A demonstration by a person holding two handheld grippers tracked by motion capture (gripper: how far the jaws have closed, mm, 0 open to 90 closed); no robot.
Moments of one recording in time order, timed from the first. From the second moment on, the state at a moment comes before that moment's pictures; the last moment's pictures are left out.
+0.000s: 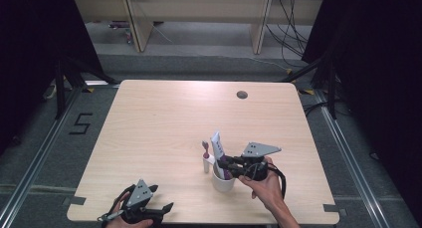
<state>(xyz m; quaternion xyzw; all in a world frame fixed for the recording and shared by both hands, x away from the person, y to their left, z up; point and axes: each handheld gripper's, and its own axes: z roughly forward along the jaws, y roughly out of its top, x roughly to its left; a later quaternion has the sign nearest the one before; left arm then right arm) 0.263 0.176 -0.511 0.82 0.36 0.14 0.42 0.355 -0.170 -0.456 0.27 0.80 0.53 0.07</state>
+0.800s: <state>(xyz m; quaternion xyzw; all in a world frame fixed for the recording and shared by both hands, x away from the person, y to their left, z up) 0.263 0.176 -0.511 0.82 0.36 0.14 0.42 0.348 -0.174 -0.460 0.27 0.81 0.51 0.08</state>
